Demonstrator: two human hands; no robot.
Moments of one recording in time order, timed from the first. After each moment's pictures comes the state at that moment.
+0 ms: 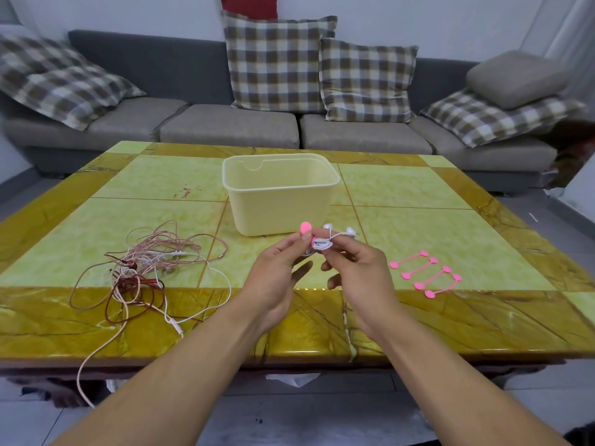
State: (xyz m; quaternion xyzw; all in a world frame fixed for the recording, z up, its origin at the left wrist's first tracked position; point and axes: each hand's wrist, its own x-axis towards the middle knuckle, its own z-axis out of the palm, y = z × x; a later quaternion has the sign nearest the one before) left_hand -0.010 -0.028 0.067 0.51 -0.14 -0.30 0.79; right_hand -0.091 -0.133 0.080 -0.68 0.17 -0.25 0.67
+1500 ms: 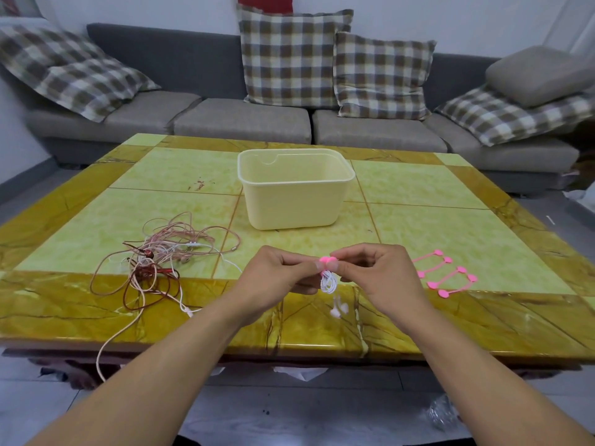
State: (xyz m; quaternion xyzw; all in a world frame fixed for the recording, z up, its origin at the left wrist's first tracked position) left_hand 0.002 0.008 0.060 0.66 -0.25 -0.29 0.64; right_hand -0.099 -0.153 0.077 -0.78 0.16 -0.19 0.58
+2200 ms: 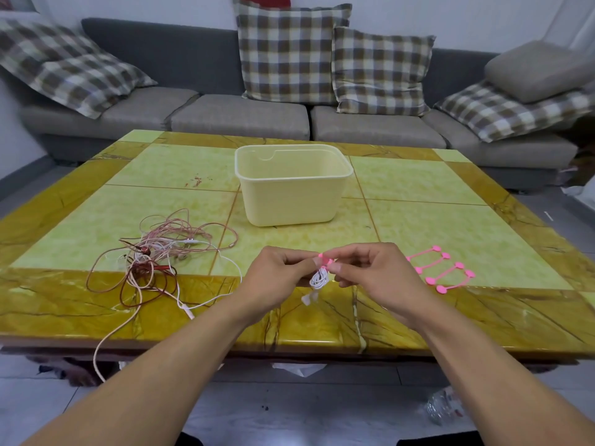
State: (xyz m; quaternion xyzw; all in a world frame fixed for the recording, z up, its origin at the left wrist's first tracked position) left_hand 0.000 -0.001 0.050 0.67 -0.24 -0.27 0.65; right_hand -0.102 -0.160 0.077 -0.78 0.13 -0.10 0.60
